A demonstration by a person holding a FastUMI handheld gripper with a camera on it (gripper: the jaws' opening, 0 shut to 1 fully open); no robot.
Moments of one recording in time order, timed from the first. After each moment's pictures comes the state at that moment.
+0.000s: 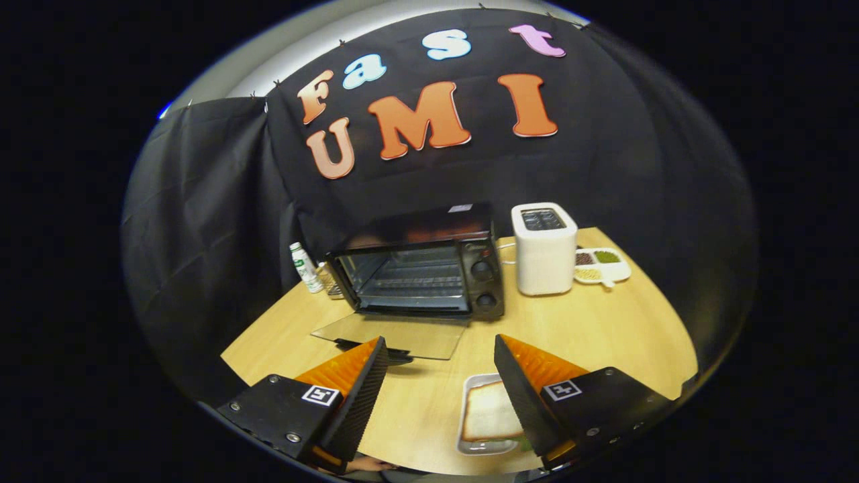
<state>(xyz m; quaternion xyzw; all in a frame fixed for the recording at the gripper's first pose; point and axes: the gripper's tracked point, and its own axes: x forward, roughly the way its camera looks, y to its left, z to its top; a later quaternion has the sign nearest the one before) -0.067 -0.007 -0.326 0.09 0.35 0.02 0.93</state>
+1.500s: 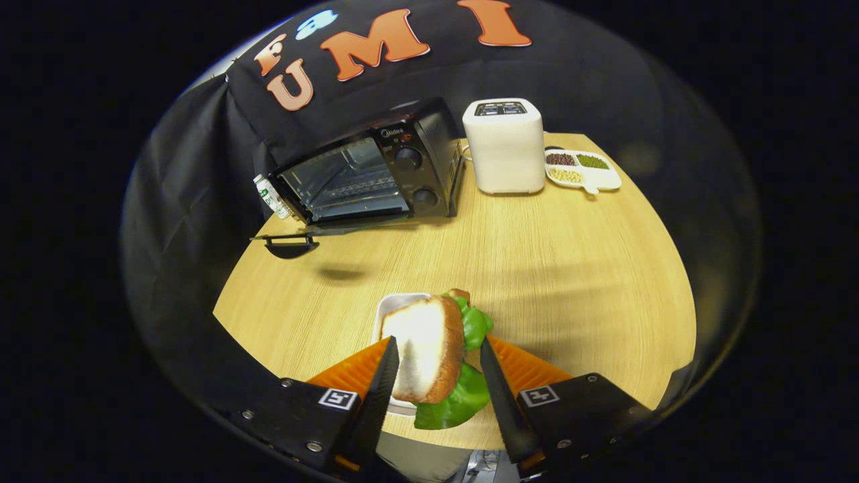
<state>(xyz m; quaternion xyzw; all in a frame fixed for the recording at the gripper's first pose) -0.147 -0.073 -0.432 0.13 0.58 0.05 0.81</state>
